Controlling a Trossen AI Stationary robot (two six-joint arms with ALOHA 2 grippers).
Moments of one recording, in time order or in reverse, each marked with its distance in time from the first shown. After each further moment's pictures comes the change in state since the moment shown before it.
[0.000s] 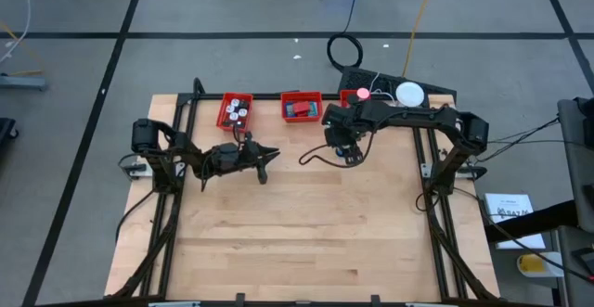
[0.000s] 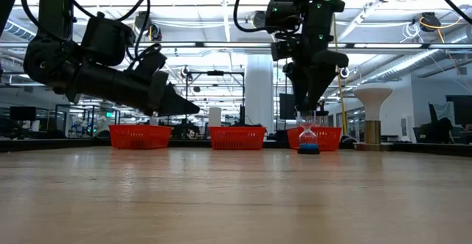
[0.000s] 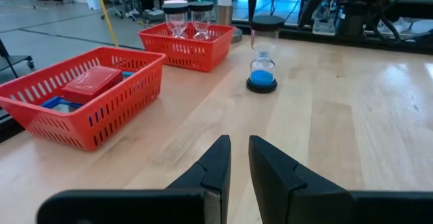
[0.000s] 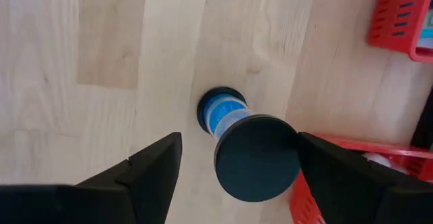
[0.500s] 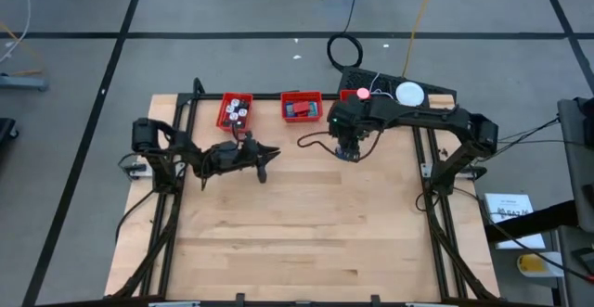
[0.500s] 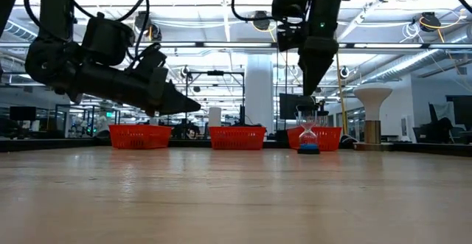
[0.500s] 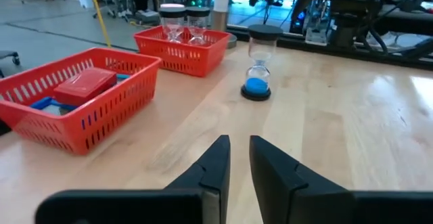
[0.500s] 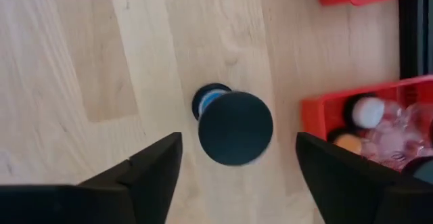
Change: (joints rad) left arm 0.028 0.000 -0.001 0.019 0.056 -0.037; right arm -0.002 -0.079 0.003 -0.034 0.047 0.355
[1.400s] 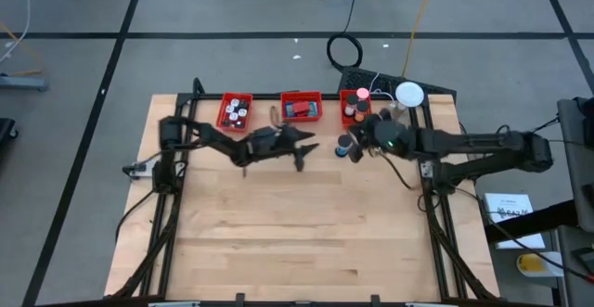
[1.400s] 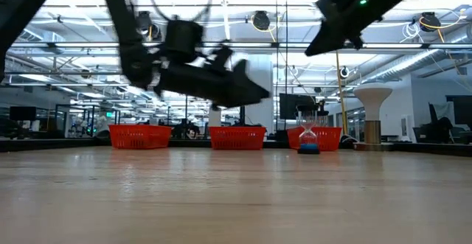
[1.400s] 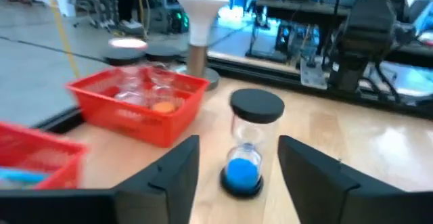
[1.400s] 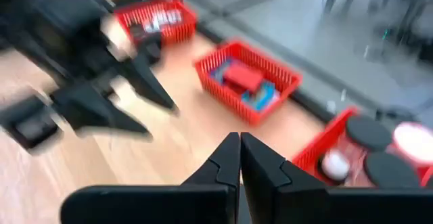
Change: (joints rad) left arm 0.026 0.269 0.608 -0.285 0.084 -0.011; right arm 0.232 -0.592 -0.616 0.841 0.437 0.369
